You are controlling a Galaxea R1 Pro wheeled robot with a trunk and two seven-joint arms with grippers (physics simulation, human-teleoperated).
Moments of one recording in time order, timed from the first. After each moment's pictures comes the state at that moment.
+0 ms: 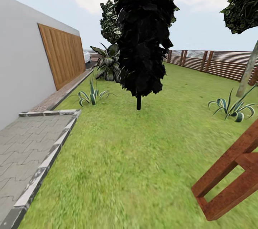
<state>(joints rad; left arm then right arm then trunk) -0.21 0.04 0.24 -0.33 0.00 -0.07 0.07 -0.19 0.14 0.05 -0.27 0.02 0.05 -0.08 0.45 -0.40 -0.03</state>
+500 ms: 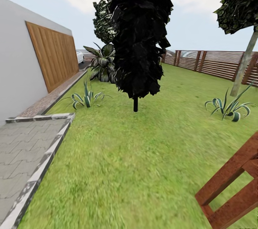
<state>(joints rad) -0.21 0.04 0.24 -0.33 0.00 -0.07 0.07 -0.19 0.14 0.05 -0.27 0.02 0.05 -0.08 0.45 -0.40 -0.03</state>
